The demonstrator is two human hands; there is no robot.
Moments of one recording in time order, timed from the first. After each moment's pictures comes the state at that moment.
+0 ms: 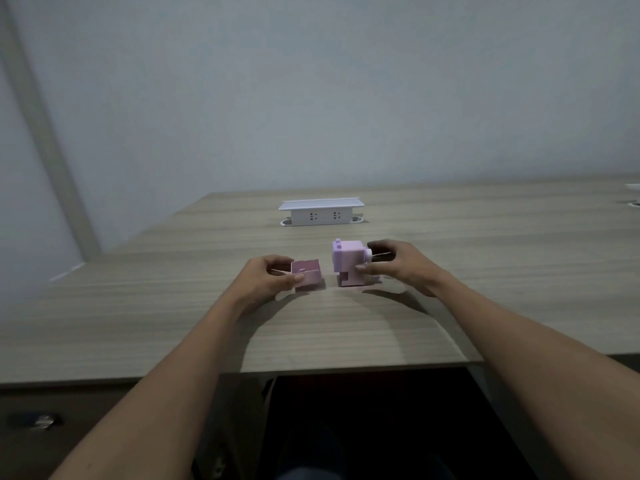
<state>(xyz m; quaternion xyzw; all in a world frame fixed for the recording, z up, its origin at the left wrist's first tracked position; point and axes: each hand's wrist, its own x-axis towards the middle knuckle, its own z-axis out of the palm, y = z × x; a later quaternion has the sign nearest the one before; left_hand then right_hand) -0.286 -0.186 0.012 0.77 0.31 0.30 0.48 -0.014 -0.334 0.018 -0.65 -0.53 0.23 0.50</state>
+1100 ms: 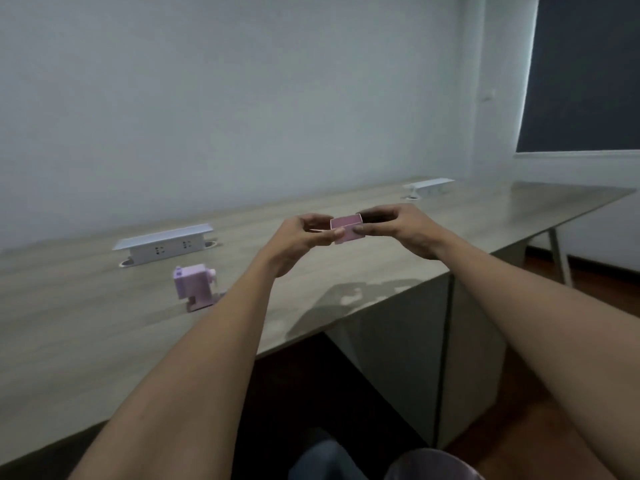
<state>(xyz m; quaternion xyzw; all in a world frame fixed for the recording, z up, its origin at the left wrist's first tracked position) -0.067 -0.404 0.101 0.81 0.00 0.19 0.56 0.058 -0.612 0.105 -0.70 -0.42 0.09 0.58</state>
